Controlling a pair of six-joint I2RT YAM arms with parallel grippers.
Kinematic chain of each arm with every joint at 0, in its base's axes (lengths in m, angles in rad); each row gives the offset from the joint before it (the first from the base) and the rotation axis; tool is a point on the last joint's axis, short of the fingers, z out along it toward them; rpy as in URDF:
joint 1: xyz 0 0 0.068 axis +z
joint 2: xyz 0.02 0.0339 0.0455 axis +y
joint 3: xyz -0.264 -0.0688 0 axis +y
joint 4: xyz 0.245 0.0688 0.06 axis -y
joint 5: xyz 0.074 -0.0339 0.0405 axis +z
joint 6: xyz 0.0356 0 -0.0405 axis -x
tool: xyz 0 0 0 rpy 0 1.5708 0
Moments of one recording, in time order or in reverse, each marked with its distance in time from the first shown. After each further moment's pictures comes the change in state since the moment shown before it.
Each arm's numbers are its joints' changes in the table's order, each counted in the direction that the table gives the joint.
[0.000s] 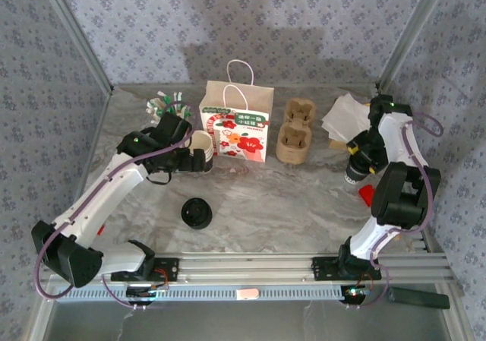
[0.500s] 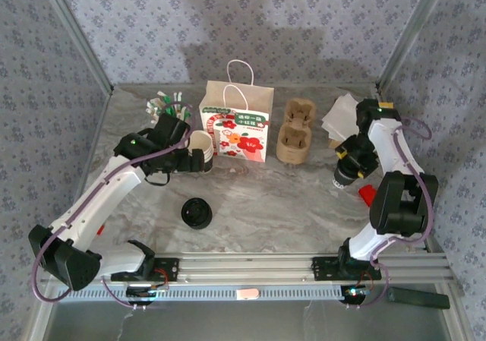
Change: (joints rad) left arm 0.000 -0.021 0.003 0.000 0.005 0.000; right arm 0.088 -0.083 0.089 0.003 0.034 -0.058
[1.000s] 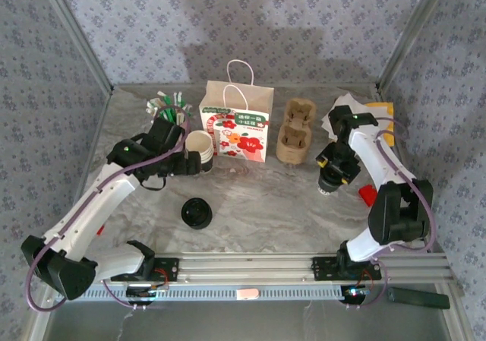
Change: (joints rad) left arm 0.001 -0.066 0.034 0.003 0.014 0.000; right arm 0.221 -0.063 0.070 -0.024 -0.013 -0.072
